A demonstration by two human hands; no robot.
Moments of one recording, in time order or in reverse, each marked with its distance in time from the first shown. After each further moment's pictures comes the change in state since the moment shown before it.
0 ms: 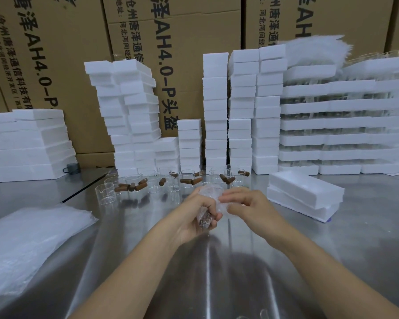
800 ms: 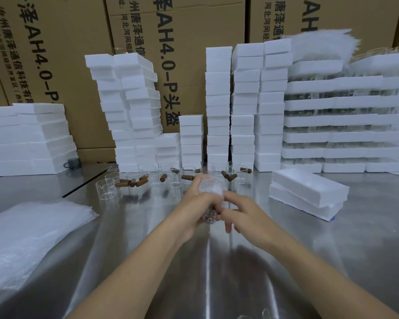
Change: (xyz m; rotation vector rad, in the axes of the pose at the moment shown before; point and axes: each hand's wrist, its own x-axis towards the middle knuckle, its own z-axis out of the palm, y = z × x) left_hand 0.003 -0.002 0.006 0.219 0.124 0.192; right_hand -0.012 -0.005 0.018 -0.045 -0.160 -0.042
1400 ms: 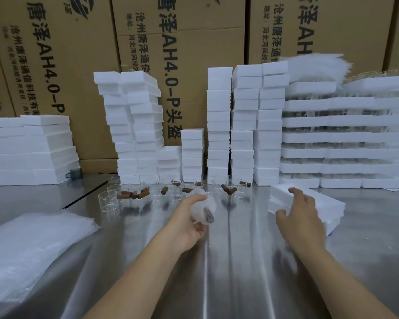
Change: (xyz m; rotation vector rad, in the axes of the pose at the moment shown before) left_hand -0.001 0.004 -0.014 -0.453 0.181 -0.229; right_hand 0.002 0.070 -0.081 -0.670 0.741 0.361
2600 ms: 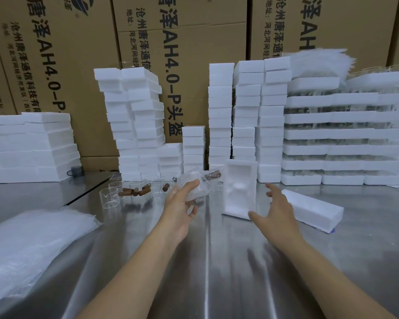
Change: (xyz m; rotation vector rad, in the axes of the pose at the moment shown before) left_hand 0.011 0.013 -0.012 -0.054 -0.020 0.300; right_hand -0.018 -0.029 0.017 0.293 -0.236 -0.133
